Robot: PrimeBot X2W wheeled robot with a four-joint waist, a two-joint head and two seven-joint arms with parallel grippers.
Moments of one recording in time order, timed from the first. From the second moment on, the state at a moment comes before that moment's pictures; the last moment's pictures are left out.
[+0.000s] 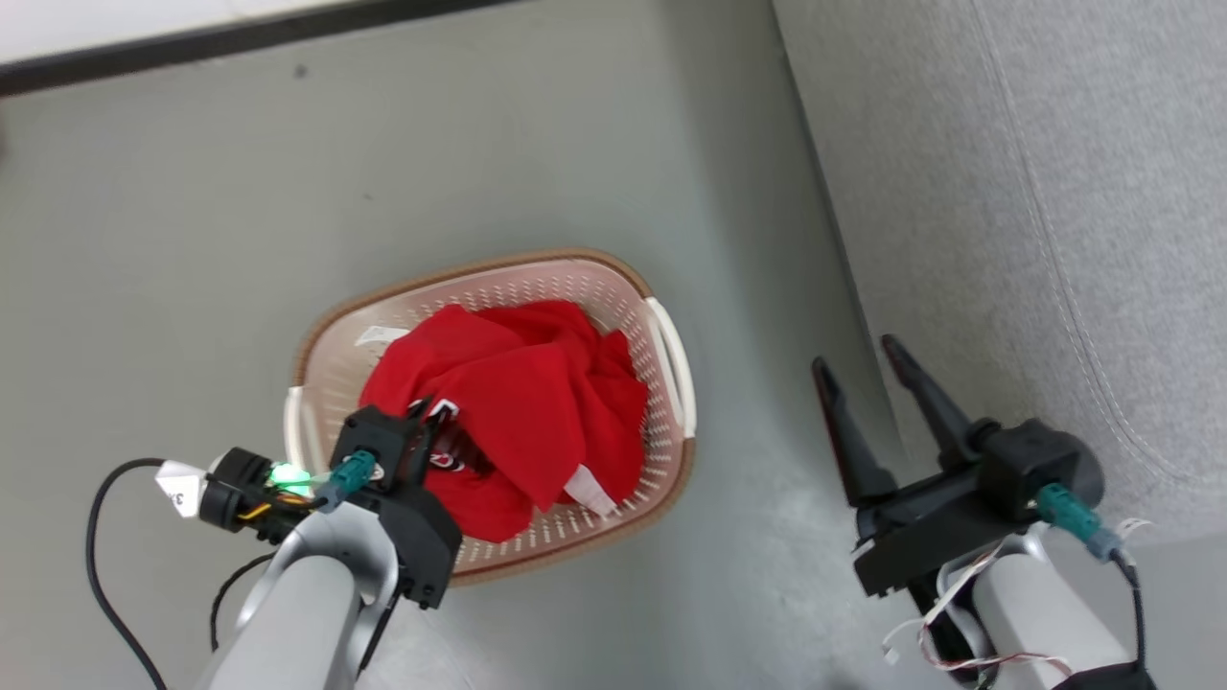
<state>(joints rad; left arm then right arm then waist) -0.46 0.21 -0.42 0.56 -0.19 -0.08 0.02 -0.31 -0.10 0.31 0.31 0.24 0.08 -0.25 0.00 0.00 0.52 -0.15</state>
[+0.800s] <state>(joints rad) -0.38 0.15 -0.50 0.39 -0.18 -0.08 -0.04 -0.30 -0.06 0.64 0.35 0.19 0.12 -0.25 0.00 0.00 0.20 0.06</state>
